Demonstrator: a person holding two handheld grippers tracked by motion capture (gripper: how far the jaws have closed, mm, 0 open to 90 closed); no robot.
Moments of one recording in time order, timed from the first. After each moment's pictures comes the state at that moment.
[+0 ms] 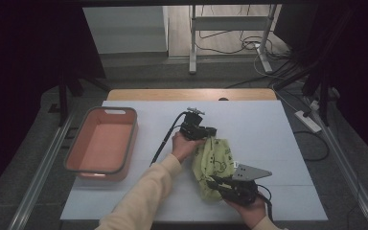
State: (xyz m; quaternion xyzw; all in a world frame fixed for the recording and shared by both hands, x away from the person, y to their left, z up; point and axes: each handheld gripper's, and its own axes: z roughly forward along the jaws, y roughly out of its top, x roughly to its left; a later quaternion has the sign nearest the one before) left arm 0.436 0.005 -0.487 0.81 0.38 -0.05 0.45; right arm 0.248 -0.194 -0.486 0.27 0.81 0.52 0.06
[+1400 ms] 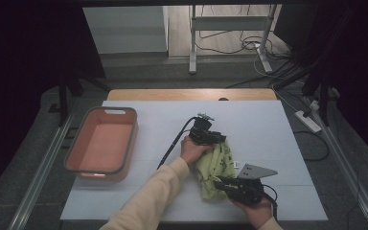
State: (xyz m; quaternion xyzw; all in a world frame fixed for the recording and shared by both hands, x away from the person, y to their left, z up) left arm 0.435 -0.021 -0.506 0.81 0.37 -0.05 0.44; right arm 0.251 -0.211 -0.491 0.31 0.81 0.50 0.06
